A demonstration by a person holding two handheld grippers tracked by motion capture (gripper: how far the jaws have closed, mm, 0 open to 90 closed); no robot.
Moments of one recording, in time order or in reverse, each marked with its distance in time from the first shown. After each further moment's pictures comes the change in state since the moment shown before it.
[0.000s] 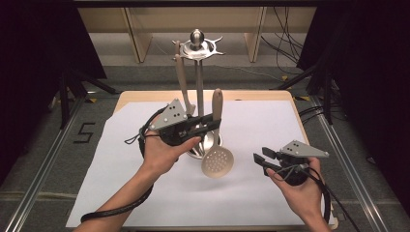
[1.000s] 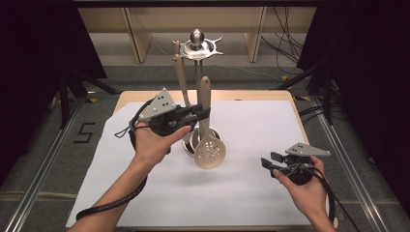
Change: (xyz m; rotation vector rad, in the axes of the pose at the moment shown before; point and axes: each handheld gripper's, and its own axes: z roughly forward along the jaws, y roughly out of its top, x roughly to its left) left arm 0.021 0.008 -0.004 -0.022 -0.069 -0.031; right arm -0.026 -0.023 0.004 0.144 -0.036 0.103
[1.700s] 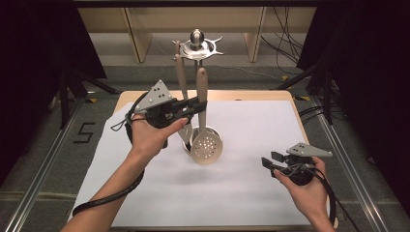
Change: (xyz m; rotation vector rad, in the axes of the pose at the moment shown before) left arm 0.013 0.013 -0.001 -0.001 0.012 -0.012; right arm 0.003 0.001 -0.003 -0.033 0.004 0.009
